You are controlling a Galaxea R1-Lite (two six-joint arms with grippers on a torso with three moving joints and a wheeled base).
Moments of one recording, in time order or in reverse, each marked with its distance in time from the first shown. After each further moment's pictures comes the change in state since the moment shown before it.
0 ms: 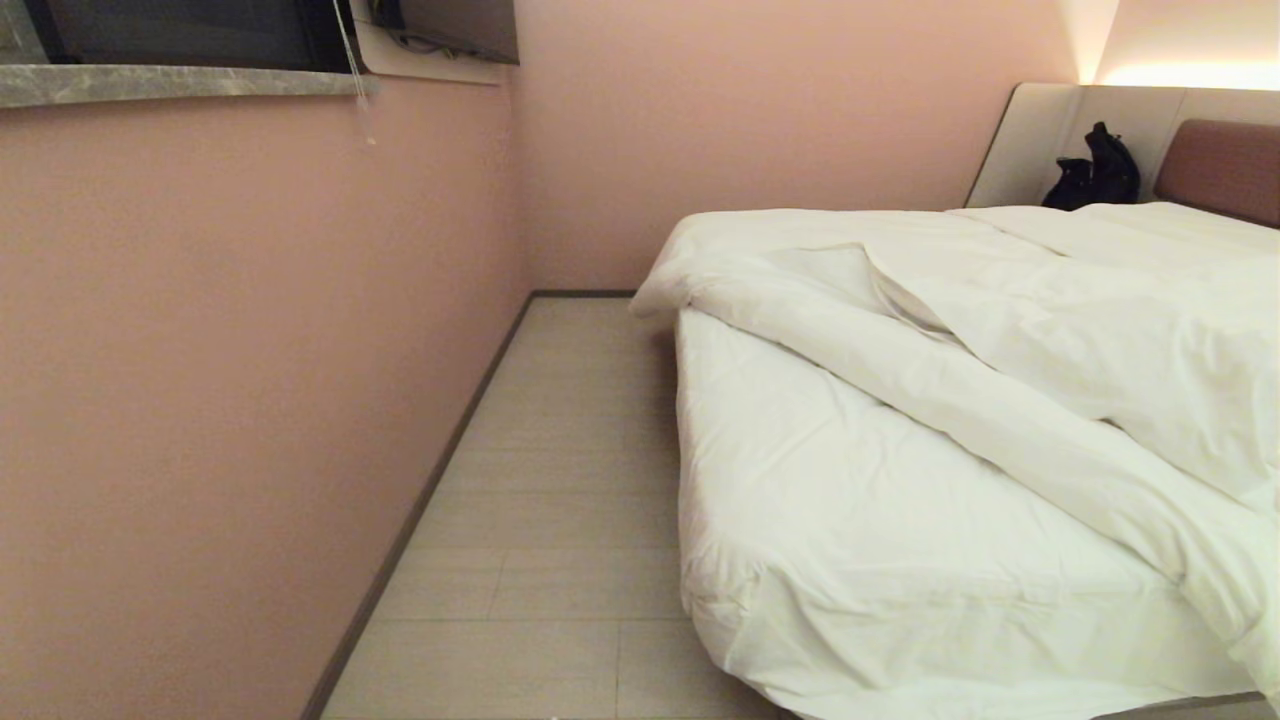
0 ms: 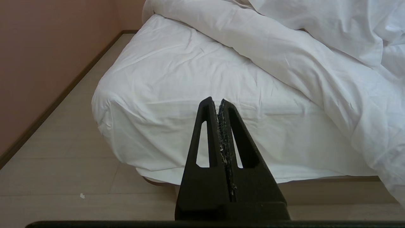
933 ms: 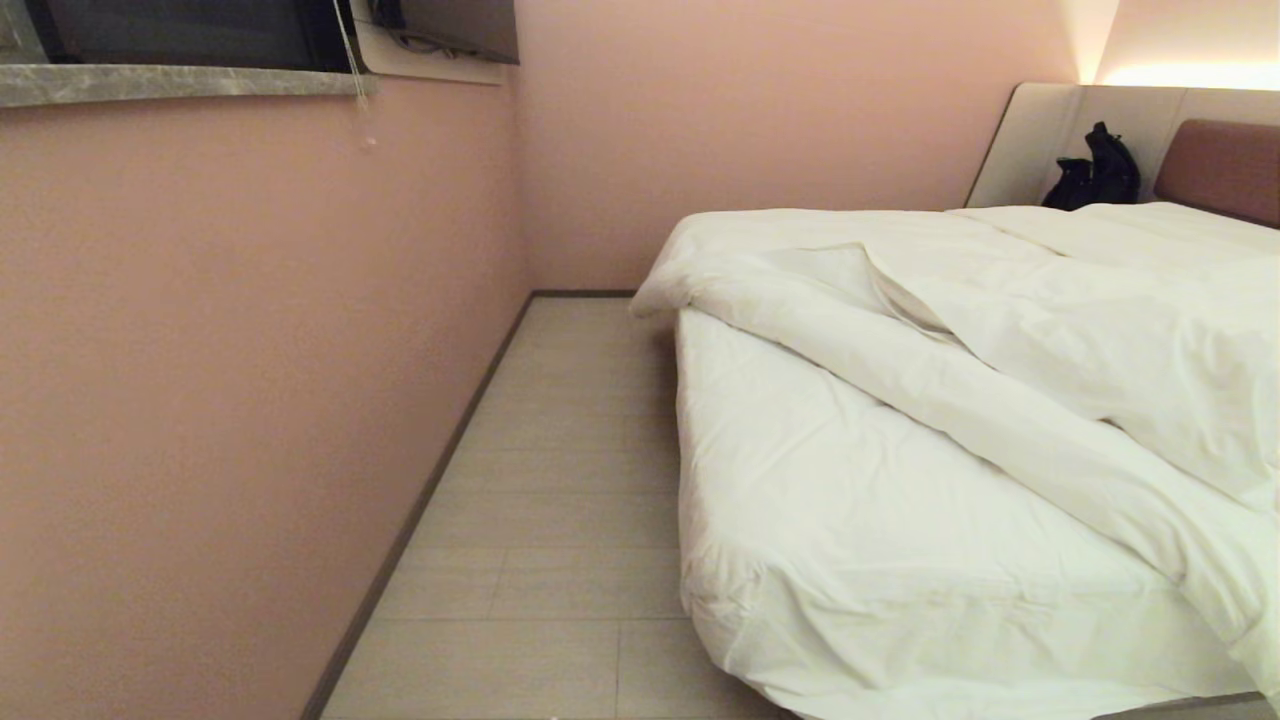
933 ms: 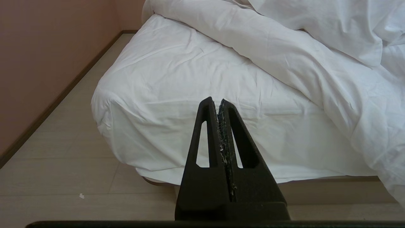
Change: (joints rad) left arm 0.000 0.000 0.000 0.000 0.000 0.005; right arm 0.000 0.000 0.000 0.000 -0.001 -0.001
